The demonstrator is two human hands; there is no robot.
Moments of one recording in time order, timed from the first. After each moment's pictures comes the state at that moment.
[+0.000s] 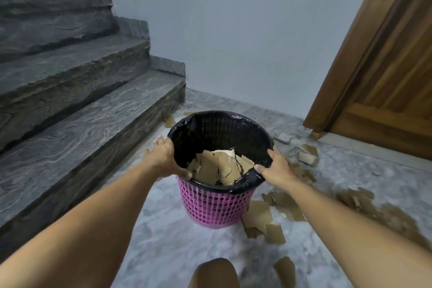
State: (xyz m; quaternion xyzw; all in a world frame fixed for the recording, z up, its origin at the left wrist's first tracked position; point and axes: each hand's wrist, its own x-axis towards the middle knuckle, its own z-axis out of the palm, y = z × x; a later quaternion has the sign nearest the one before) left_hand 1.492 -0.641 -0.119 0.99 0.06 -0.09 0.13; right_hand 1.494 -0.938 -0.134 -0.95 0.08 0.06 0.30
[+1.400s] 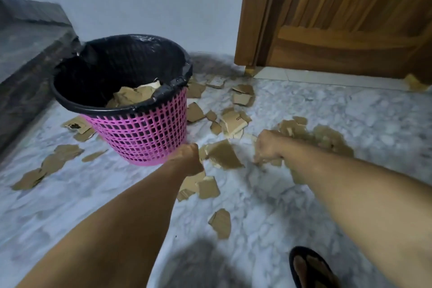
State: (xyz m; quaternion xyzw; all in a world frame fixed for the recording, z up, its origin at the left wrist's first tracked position) left_hand 1.522 -0.945 -0.282 0.97 -0.13 -0.21 0.04; right_hand 1.488 -1.167 -0.222 -0.95 0.13 0.27 0.11
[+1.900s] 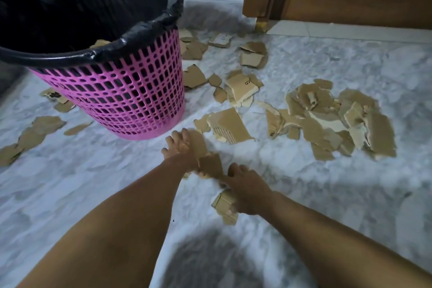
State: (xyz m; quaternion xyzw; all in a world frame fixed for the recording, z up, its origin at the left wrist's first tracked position) left_hand 1.522 -0.943 -0.408 0.97 -0.01 -0.24 0.02; right_hand 1.410 -1.101 -0.404 -0.96 -0.14 0.25 0.06
